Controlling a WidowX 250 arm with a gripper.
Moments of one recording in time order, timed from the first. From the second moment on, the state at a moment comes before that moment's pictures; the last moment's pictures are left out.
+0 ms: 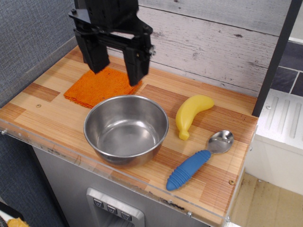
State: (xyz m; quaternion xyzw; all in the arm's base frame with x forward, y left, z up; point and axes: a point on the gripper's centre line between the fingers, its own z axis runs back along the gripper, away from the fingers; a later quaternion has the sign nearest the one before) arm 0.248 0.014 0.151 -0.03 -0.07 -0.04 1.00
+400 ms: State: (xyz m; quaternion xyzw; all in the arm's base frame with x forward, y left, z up) arm 0.250 0.022 0.148 -0.04 -0.04 -0.05 1.00
